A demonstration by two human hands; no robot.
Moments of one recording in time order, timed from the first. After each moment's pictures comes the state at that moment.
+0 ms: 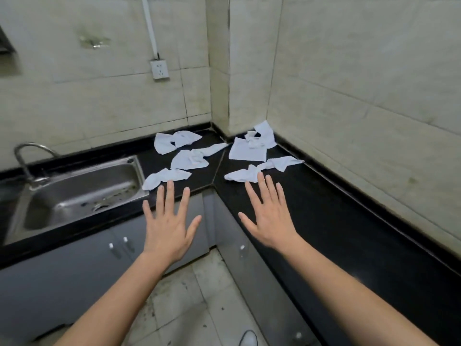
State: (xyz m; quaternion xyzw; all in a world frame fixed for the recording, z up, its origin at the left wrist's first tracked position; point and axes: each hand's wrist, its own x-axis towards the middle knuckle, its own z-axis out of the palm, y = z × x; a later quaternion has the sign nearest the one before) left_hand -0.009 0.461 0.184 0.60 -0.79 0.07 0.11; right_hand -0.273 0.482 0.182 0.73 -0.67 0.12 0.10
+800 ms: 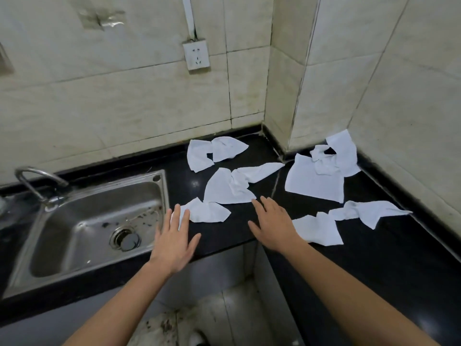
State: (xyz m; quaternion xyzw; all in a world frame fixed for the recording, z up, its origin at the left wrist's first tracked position) left_hand 0.058 0.112 0.112 0.69 -0.72 -0.06 0.00; right_hand -0.216 0.070 0.105 0.78 -0.62 0.05 -0.10
